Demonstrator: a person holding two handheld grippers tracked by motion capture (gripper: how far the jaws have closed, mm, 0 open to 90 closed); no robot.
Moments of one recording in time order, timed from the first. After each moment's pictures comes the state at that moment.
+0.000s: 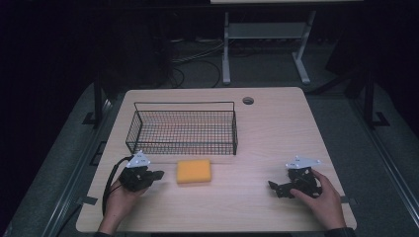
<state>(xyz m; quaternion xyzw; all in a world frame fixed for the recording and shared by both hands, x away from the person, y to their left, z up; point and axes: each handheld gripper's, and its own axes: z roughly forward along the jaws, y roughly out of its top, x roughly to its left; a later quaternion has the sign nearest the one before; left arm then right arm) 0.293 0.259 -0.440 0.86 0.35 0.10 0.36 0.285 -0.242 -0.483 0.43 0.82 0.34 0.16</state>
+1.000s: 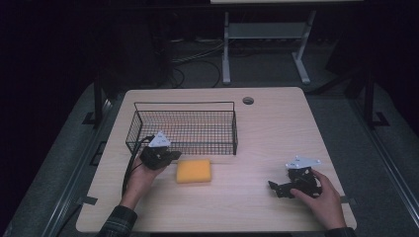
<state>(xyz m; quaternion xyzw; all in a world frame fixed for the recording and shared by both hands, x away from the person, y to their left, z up) 0.351 0.210 -0.431 0.87 0.30 0.13 0.37 0.286 -0.242 -0.483 0.43 0.82 0.34 0.16</state>
